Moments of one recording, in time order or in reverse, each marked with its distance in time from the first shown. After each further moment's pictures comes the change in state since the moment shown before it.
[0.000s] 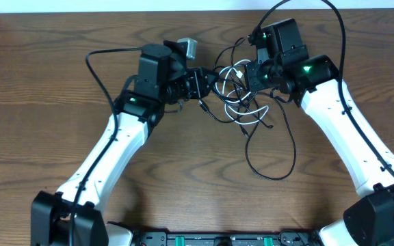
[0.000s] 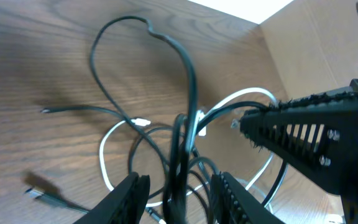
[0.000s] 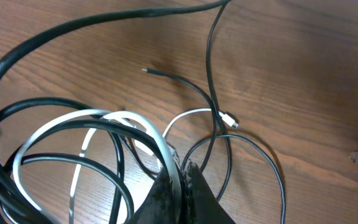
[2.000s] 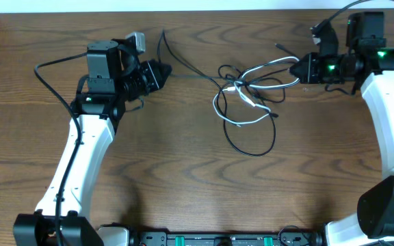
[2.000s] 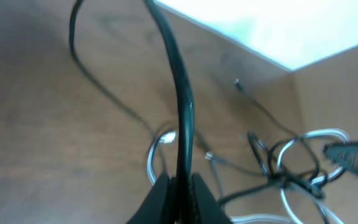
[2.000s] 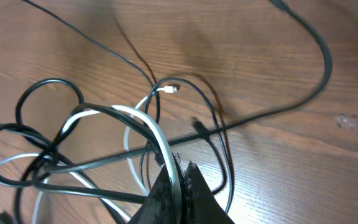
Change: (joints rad) left arm 0.275 -0.072 0.000 -0.161 0.041 0.027; right arm -0.406 0.004 0.000 -0.127 -0.452 -0.154
